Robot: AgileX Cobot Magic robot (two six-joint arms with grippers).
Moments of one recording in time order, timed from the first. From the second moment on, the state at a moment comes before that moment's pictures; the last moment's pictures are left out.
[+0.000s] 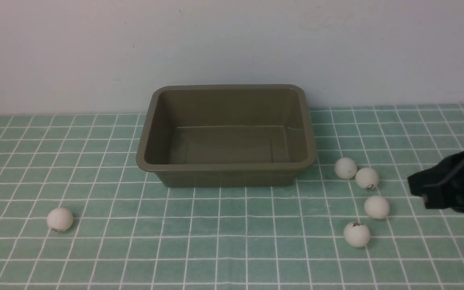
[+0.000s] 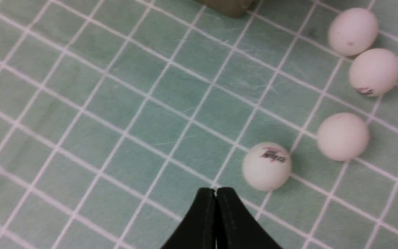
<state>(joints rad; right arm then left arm) 0.55 1.25 -0.89 -0.04 0.79 0.10 0.06 -0.01 0.02 -0.05 0.42 0.08</state>
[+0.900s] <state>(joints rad) 0.20 1.74 -1.38 0.23 0.96 -0.82 0.06 -0.01 0.02 -0.05 0.41 0.08</state>
